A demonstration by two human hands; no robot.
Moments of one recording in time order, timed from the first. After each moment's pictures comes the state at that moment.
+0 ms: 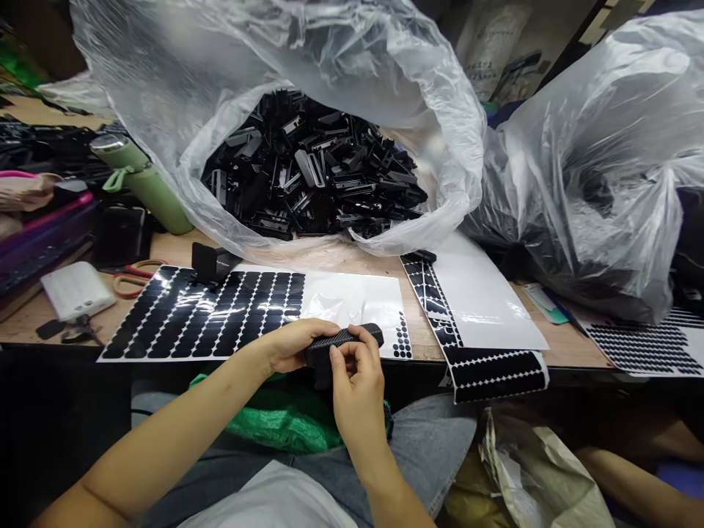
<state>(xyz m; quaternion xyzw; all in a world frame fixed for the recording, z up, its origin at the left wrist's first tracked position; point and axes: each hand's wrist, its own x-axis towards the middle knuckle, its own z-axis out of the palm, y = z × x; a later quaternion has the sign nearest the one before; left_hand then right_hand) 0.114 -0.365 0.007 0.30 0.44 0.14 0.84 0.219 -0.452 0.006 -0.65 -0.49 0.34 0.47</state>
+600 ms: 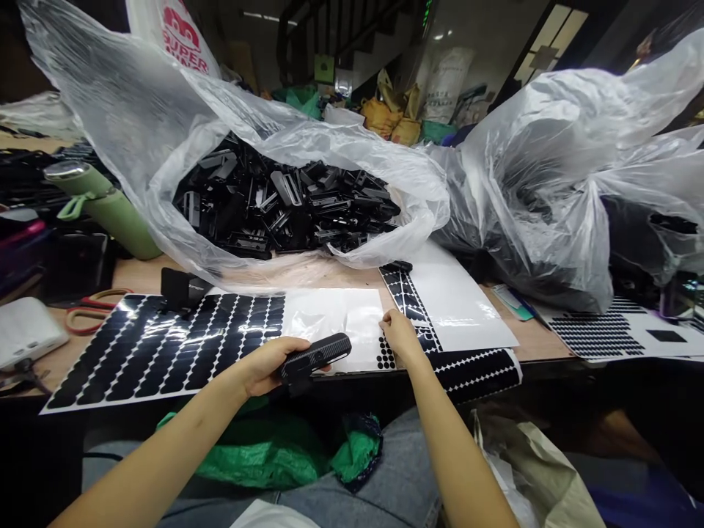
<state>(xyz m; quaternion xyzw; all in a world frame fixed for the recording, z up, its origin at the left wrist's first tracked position) 0.103 -0.356 -0.007 0.30 0.45 0.14 0.83 0.366 -0.338 -0.065 -0.76 -0.55 0.25 0.24</state>
